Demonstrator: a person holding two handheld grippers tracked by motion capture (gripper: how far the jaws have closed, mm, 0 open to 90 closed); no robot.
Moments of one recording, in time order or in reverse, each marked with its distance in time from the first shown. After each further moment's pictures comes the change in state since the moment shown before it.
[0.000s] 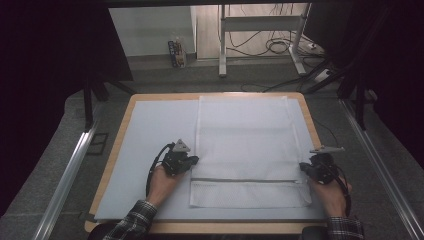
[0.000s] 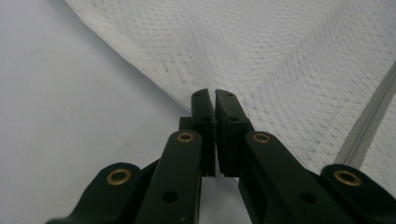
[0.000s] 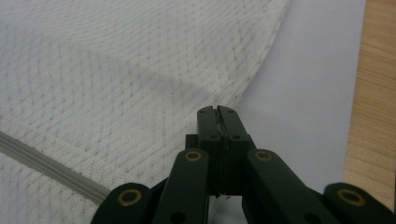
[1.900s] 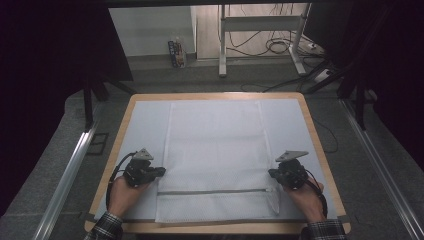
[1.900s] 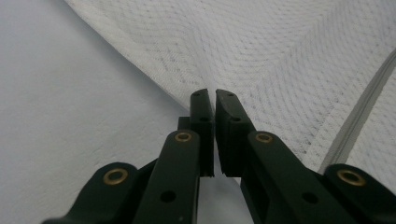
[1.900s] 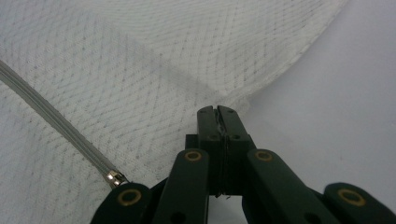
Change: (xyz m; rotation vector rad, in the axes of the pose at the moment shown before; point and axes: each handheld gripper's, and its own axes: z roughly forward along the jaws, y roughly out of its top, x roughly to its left) left arm 0.036 -0.059 -0.080 0.105 -0.001 -0.072; right arm 0.088 0.016 0.010 0.016 0.174 -0.253
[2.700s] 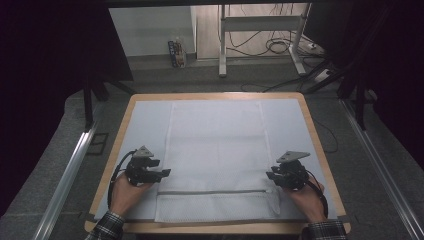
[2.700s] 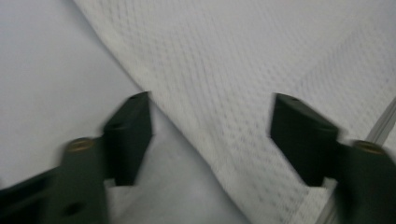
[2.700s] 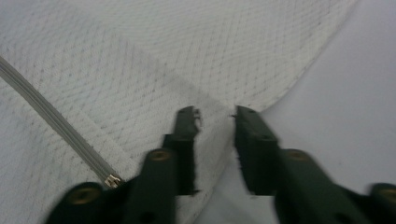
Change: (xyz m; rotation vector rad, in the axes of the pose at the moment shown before) left arm -0.001 0.006 0.003 -0.091 0.048 -0.051; right arm 0.000 -0.002 -0.003 -0.044 0.004 -0.026
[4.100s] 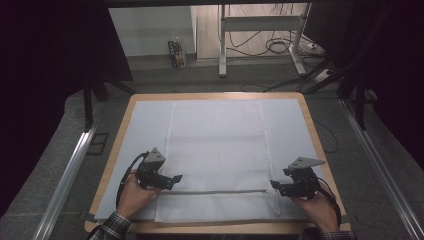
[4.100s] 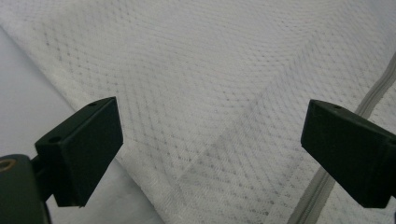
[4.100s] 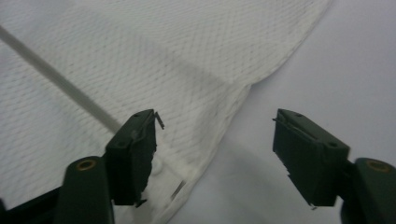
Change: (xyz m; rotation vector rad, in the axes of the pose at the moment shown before) left arm -0.032 0.009 0.009 -0.017 -0.013 0.115; right arm 0.001 -0.022 -0.030 -0.045 0.035 0.061
